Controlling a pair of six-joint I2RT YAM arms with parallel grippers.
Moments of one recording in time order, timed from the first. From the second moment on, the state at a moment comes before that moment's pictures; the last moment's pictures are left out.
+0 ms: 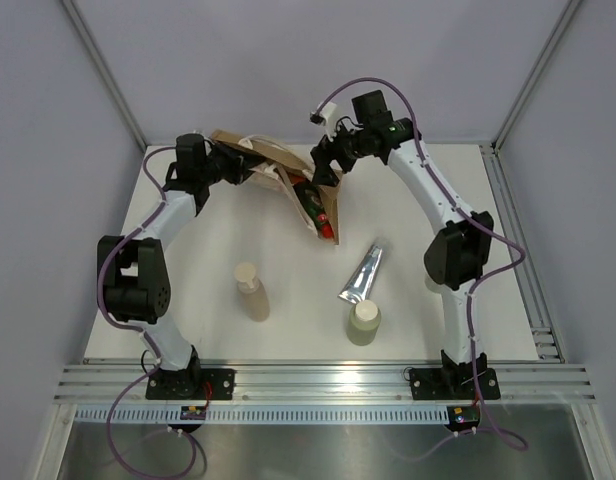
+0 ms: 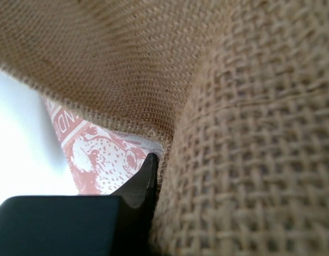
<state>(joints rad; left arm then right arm) -0.09 1.71 1.25 0.11 0.51 -1.28 0.43 2.20 2.31 -0.84 -0.54 -0.38</state>
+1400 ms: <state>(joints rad) -0.08 1.75 1.33 0.05 0.51 -1.31 0.68 1.61 1.41 -0.37 -0.27 0.06</state>
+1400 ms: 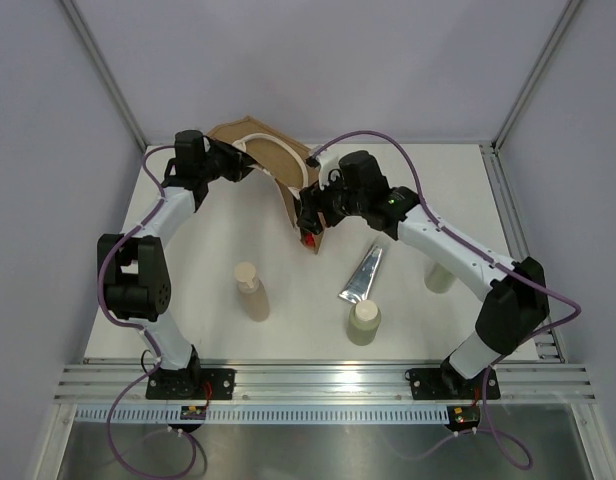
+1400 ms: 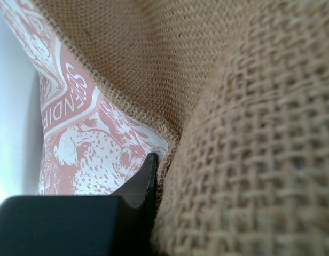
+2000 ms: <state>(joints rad) -0.08 1.75 1.33 0.05 0.51 -1.31 0.67 1.70 1.32 -0.38 -0.13 0.27</state>
